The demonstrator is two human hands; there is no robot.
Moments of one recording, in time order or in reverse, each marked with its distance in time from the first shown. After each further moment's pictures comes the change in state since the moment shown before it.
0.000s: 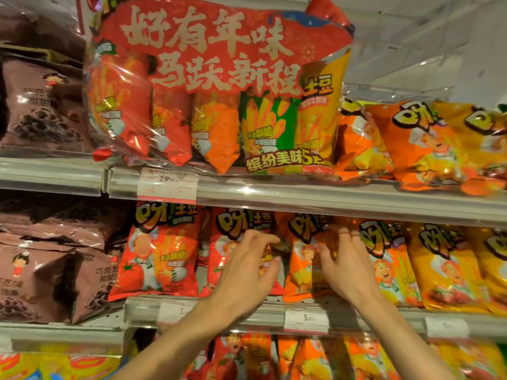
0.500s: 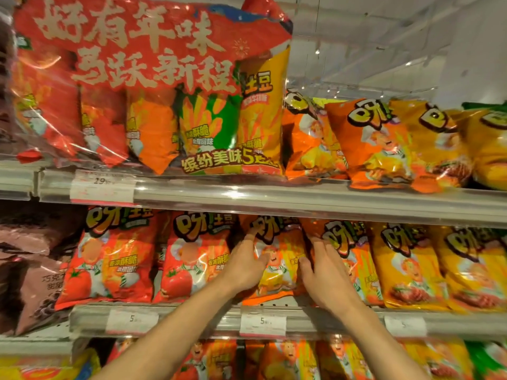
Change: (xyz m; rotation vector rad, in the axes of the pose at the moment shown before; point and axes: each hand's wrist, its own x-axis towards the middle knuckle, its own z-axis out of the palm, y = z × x) left_hand 0.057 0.031 0.073 -0.210 -0.233 -0.447; right_hand 0.003 0.053 -0.013 0.089 -0.134 -0.070
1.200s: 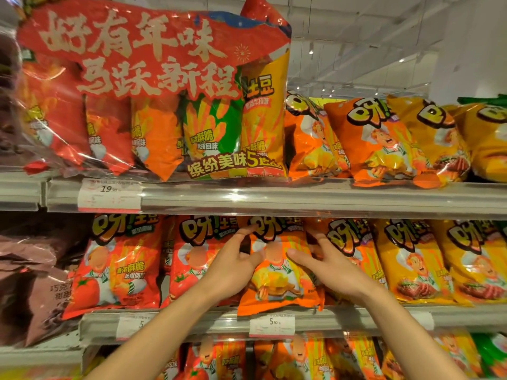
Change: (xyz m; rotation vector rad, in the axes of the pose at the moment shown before) left_hand -0.027 -0.002 -0.039 -0.283 -0.026 0.043; right_hand 0.007 -0.009 -0.028 0.491 -0.357 0.125
